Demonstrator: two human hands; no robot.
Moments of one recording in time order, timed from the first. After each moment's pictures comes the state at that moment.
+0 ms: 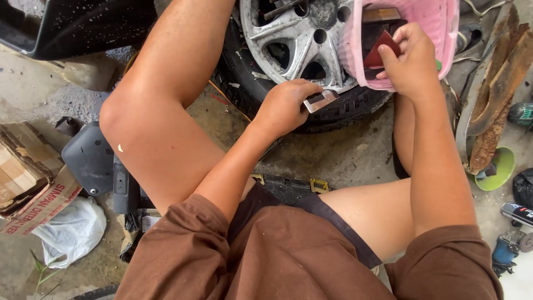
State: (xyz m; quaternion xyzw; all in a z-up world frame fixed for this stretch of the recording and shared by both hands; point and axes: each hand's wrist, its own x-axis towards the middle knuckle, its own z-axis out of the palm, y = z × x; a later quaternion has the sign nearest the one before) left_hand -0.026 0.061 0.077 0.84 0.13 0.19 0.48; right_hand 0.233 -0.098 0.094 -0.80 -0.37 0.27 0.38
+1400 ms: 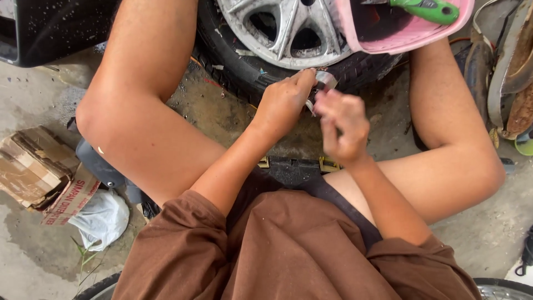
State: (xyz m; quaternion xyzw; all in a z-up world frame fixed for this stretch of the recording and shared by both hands) left_hand -0.023 0.021 0.083 0.94 0.11 0.19 0.24; right_hand 0.051 -0.140 0.078 -0.74 -0.50 -0.02 0.46
